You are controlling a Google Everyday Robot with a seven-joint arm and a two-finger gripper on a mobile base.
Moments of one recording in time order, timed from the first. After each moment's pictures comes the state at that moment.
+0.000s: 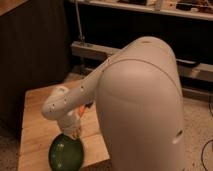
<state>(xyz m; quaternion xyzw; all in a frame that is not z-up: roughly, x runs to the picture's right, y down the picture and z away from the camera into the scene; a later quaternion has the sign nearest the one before) -0.158 0.215 0.712 -0.33 0.16 0.29 0.89</state>
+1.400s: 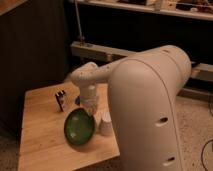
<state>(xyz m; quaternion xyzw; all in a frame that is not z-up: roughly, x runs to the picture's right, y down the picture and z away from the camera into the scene) -0.078 0.126 0.782 -0.35 0.18 0.39 0.83</state>
